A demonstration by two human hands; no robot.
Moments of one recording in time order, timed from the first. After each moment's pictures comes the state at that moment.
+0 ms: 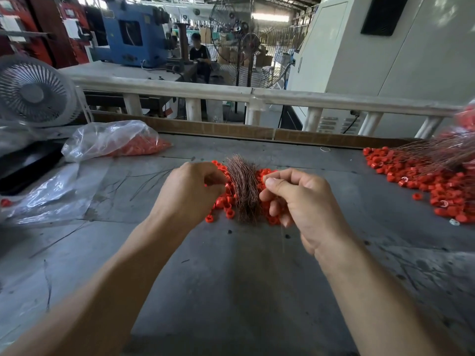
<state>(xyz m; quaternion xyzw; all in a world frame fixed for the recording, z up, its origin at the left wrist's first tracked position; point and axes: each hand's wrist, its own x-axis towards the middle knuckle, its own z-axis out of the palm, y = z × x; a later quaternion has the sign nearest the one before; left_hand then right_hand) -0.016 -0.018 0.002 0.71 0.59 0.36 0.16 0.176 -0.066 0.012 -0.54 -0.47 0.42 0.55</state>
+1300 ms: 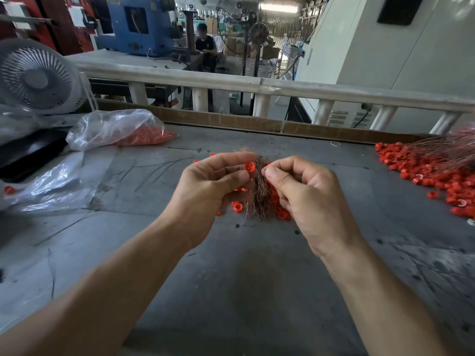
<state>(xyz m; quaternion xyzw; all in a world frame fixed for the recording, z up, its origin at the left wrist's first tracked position) -0.002 -0.042 0.000 0.50 0.35 0.53 0.59 0.167 -0.068 0.006 -0.50 -0.59 0.33 0.55</state>
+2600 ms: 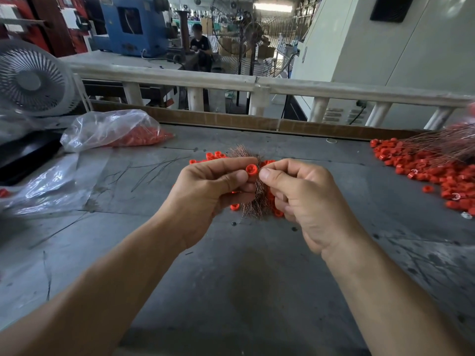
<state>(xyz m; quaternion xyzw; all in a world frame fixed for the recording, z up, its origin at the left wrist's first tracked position) -0.003 -0.043 0.002 0.47 0.30 0.51 0.65 0.165 -0.075 0.015 -0.50 -0.52 0.43 0.54</state>
